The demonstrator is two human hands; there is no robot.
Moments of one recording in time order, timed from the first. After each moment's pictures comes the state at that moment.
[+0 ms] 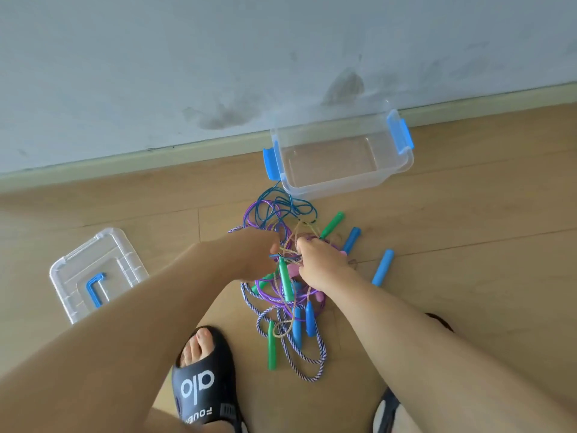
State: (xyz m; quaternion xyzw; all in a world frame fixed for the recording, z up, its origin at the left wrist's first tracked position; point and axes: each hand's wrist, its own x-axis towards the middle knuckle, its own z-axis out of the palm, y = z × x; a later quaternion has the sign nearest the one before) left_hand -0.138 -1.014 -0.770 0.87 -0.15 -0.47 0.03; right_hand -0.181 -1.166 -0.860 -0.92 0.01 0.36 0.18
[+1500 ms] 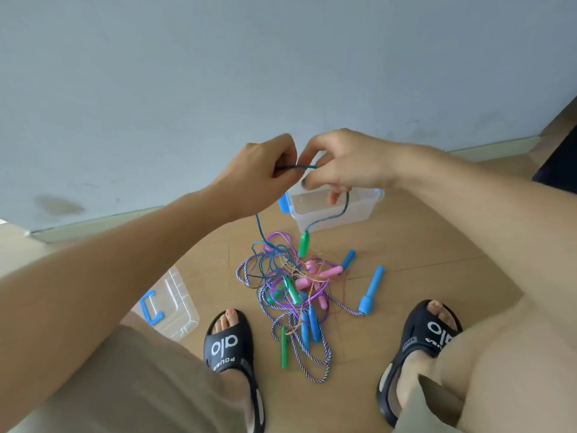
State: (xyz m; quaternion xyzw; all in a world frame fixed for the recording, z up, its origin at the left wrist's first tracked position) left_hand -0.186 -1.037 -0.565 0.93 -0.25 0.00 0.28; right_hand -0.196 -1.226 -0.541 -0.88 -0.12 0.23 0.40
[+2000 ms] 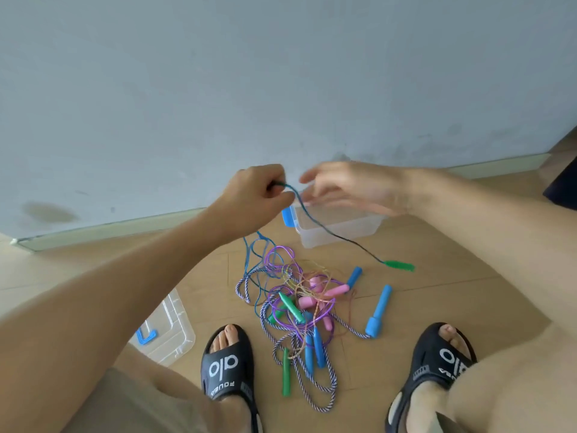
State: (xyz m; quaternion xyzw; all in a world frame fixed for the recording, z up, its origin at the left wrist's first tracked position) left_hand -0.158 -1.015 -0.592 0.93 -0.17 -0.04 0.32; right_hand -0.161 -1.210 -0.571 -0.78 -0.06 0.32 0.54
